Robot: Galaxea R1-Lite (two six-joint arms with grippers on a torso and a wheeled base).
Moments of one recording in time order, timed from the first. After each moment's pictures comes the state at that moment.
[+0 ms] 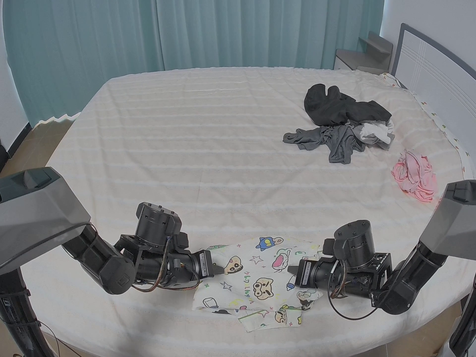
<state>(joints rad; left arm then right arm) -0.49 2.06 -0.72 -0.60 -0.37 -0.66 0.64 2.07 -0.53 -0.94 0.00 0.65</state>
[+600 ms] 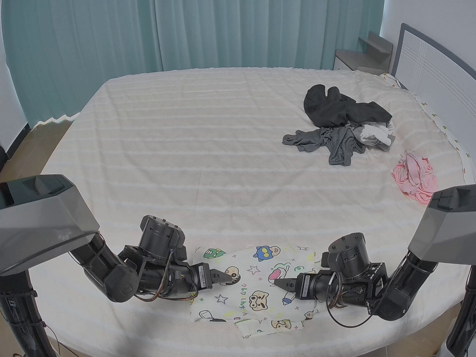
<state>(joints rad) -0.50 2.10 -0.68 -0.60 -0.30 -0.66 0.65 2.13 -0.50 -0.94 -0.01 0.65</state>
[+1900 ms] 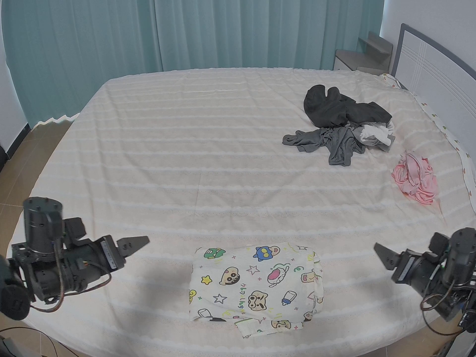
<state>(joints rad) -0.35 1.42 -0.36 -0.53 -0.01 -0.66 0.58 1.42 -0.09 -0.93 -0.48 0.56</state>
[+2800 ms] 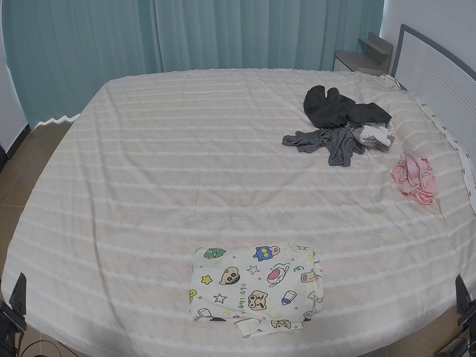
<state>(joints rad) -0.25 0.25 -0.19 0.04 0.55 -0.25 0.04 0.20 -0.02 -0.15 -0.25 0.09</state>
